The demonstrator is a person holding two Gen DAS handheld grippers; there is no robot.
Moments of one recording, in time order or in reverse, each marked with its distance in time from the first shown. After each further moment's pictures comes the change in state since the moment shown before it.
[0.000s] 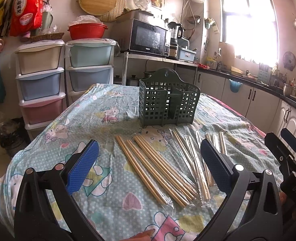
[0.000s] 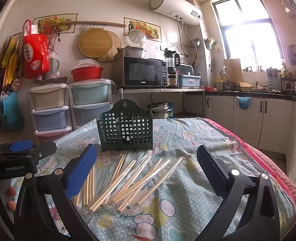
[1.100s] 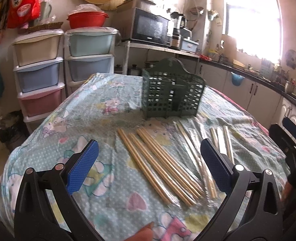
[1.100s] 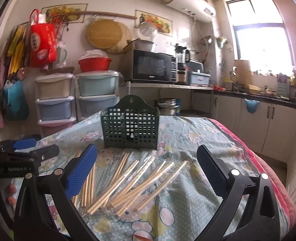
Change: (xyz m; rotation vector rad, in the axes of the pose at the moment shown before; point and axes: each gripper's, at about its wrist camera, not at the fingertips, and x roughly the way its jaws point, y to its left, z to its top) left arm 0.018 0.014 0.003 -0.022 0.081 0.006; right arm 0.021 0.003 0.019 -0.082 0.062 0.055
